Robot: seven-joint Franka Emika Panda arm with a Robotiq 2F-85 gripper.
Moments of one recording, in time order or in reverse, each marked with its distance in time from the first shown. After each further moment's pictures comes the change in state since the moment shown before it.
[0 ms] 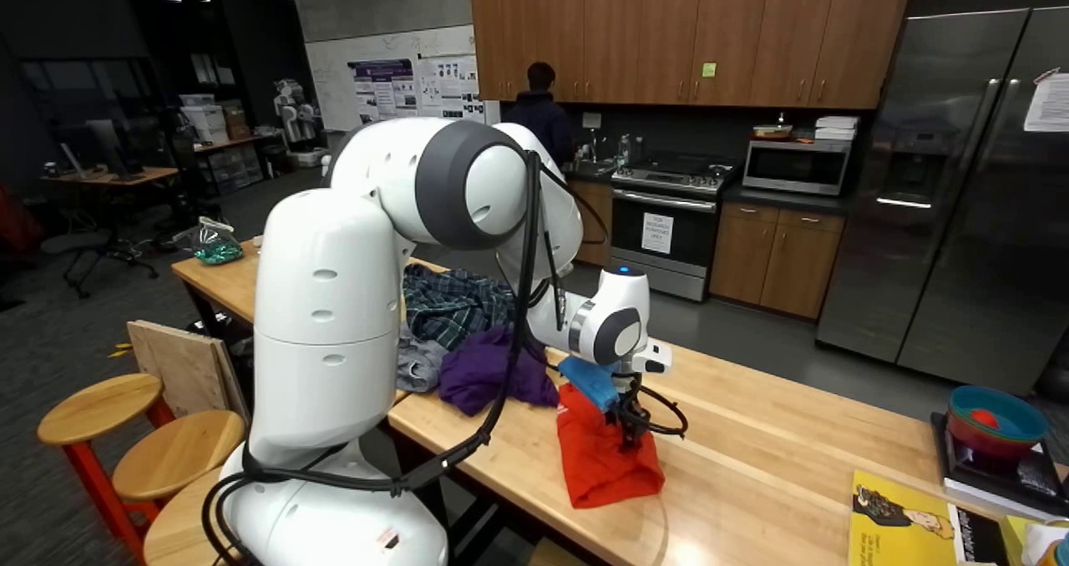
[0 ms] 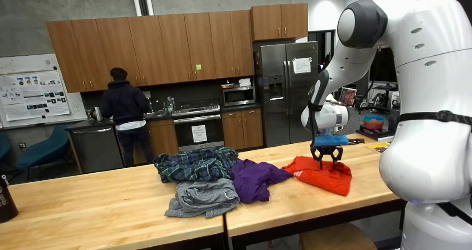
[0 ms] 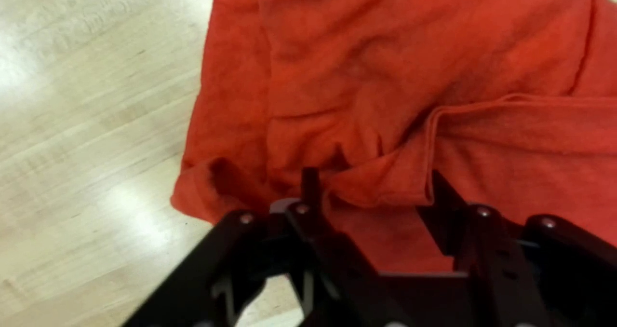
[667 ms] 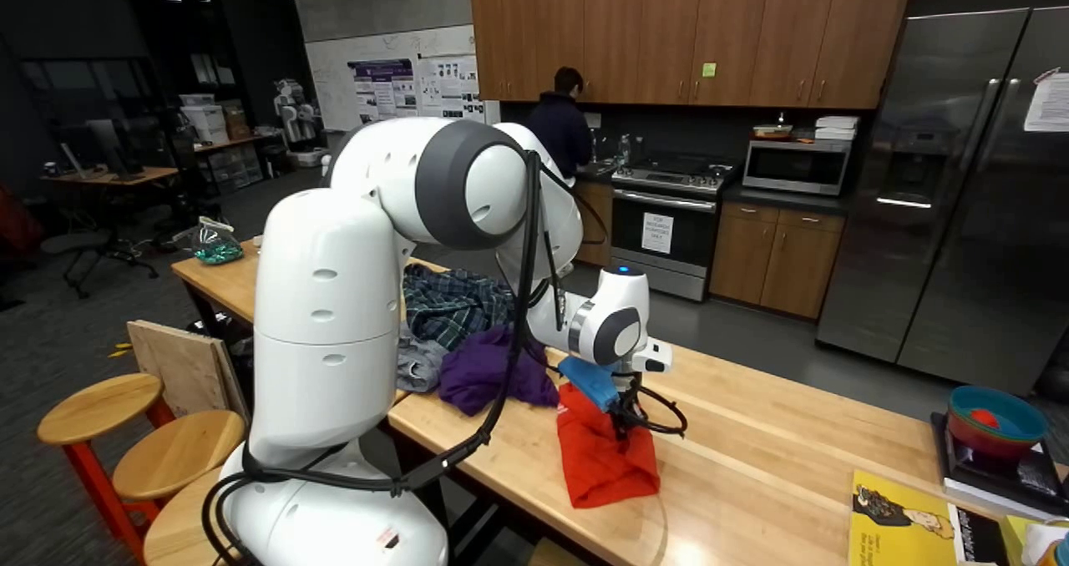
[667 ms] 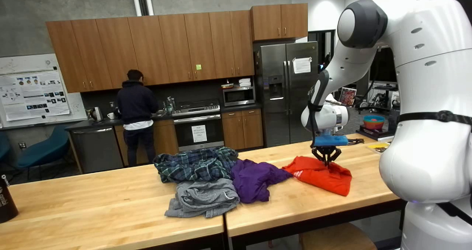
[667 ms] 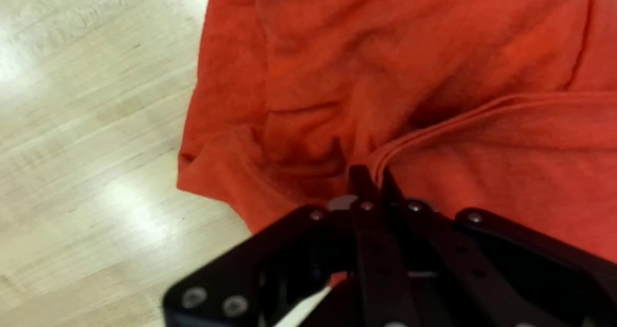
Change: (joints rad) arm 0.001 0.000 0.000 -0.001 0.000 0.013 0.000
